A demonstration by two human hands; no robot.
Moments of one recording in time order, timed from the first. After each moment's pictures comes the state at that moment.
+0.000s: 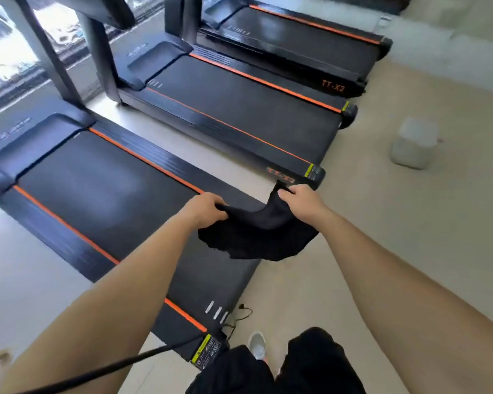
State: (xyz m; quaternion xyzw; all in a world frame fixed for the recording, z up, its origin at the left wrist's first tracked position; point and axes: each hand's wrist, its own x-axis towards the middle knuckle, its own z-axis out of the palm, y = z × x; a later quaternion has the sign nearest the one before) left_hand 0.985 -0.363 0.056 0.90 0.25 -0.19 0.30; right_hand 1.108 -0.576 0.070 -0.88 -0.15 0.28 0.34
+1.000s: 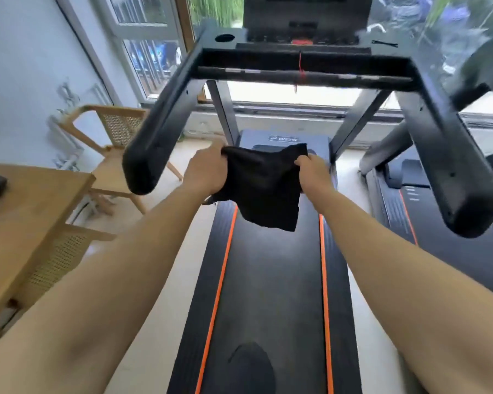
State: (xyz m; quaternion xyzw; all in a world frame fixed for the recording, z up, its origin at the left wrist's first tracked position) left_hand 0.855 0.134 0.238 0.63 0.74 0.22 0.12; right_hand 1.073 0.154 0.223 -0.64 -0.51 0.44 0.37
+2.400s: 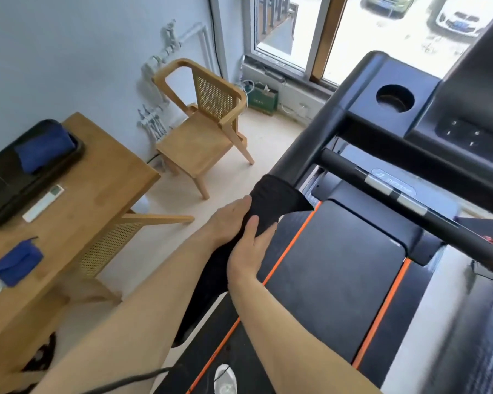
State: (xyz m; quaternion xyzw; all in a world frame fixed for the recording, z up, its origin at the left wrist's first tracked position) left_hand 0.622 0.413 0.231 0.27 0.80 0.27 0.47; right_hand 0.700 0.396 0.207 -0.61 -0.35 0.64 0.31
